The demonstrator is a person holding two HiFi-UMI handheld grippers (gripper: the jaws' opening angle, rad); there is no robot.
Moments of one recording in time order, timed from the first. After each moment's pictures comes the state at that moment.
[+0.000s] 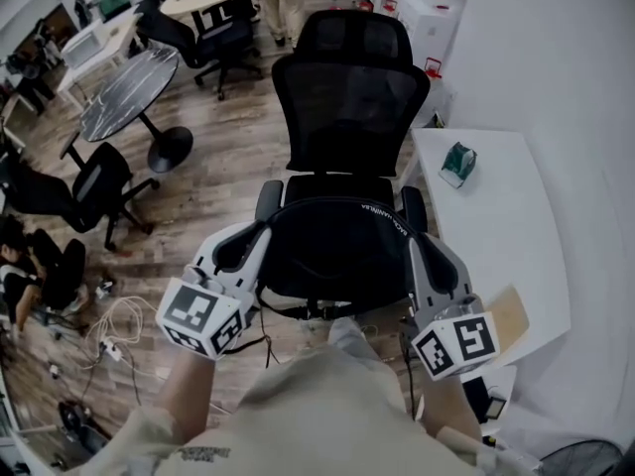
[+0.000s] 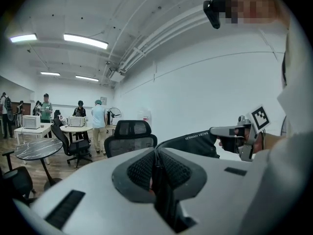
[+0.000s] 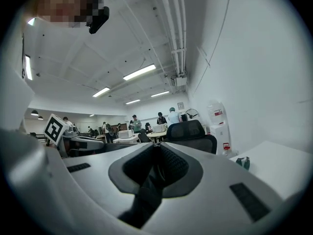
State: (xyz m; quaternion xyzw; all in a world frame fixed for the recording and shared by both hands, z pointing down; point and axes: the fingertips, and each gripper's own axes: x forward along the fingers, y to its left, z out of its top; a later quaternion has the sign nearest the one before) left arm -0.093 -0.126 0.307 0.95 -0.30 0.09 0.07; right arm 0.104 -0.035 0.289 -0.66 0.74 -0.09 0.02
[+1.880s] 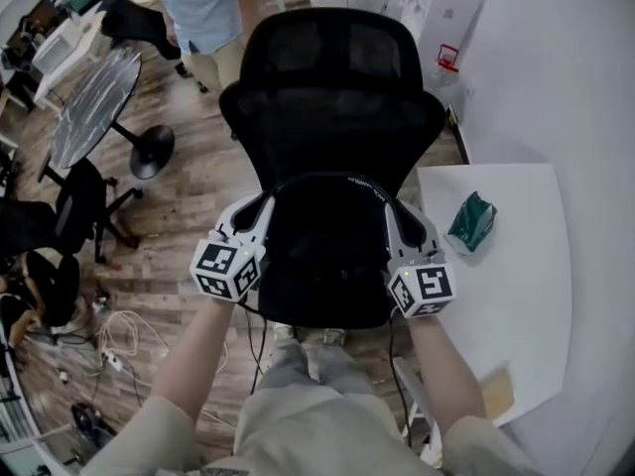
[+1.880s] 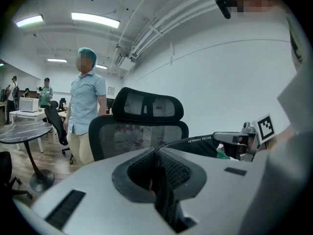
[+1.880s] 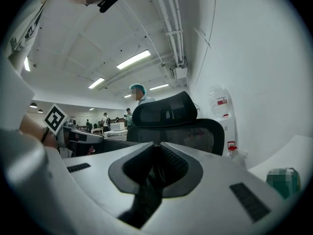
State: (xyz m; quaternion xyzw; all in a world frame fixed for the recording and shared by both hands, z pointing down) left arm 0.114 -0.487 0.516 0.93 -0.34 0.11 0.12; right arm 0.316 -0.400 0.500 -0.66 0.75 -0.09 -0.01
